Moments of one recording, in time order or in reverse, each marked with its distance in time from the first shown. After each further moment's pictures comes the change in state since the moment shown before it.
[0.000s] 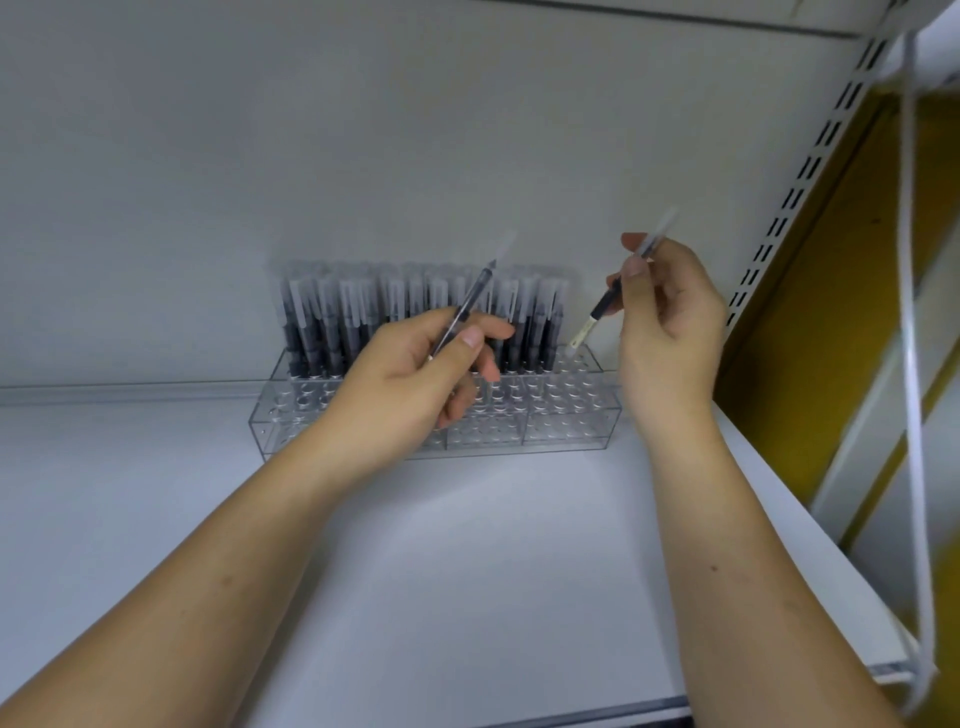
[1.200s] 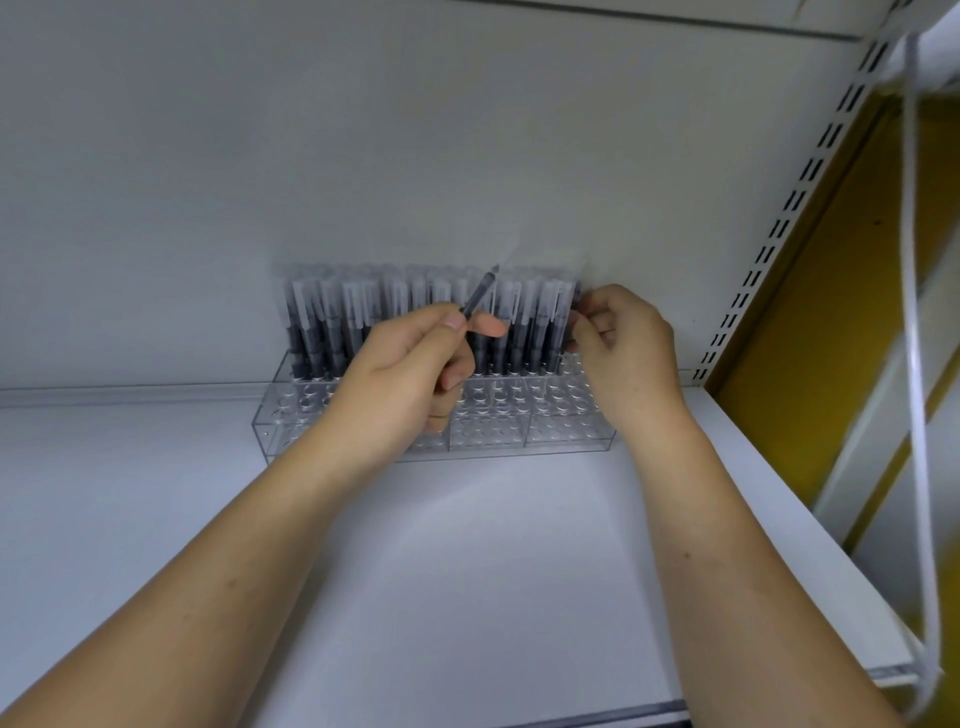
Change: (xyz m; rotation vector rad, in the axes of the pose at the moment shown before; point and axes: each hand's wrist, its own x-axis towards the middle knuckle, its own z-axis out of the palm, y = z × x) left_hand 0.001 0.008 0.000 -0.192 0.049 -0.109; right_hand 0.001 0.029 0.011 -0.346 -0.228 0.163
